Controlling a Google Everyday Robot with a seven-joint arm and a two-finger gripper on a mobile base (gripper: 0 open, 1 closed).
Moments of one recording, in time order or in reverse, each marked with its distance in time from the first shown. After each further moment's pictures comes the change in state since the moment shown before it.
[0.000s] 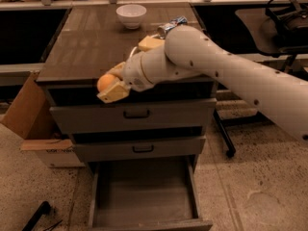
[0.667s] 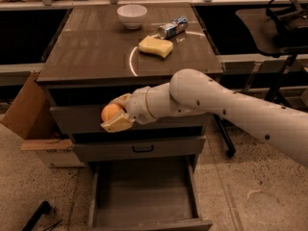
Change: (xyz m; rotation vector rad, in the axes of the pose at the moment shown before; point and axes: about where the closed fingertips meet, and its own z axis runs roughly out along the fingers) arm 0.063 0.055 0.016 0.005 -0.030 0.052
